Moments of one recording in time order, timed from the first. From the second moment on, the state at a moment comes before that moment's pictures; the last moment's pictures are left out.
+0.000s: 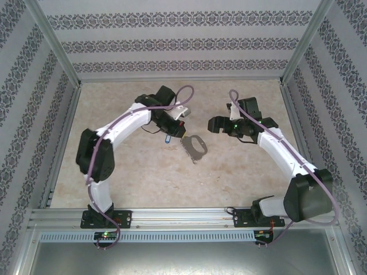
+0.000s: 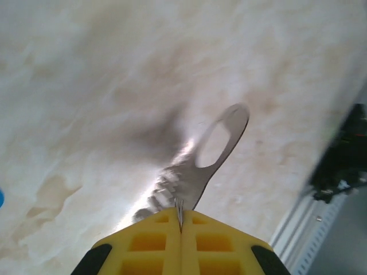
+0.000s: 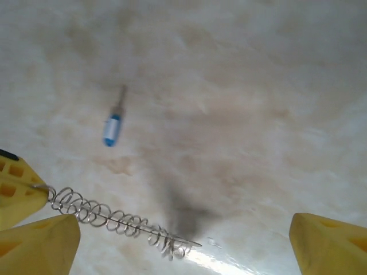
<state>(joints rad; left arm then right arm) -0.51 1.86 1.63 -0.95 0.60 0.02 0.24 1.34 1.04 -0.58 -0.42 0.39</state>
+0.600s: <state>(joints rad) -0.50 1.76 1.74 -0.74 0.98 0.04 0.27 1.30 1.40 -0.65 -0.83 0.33</state>
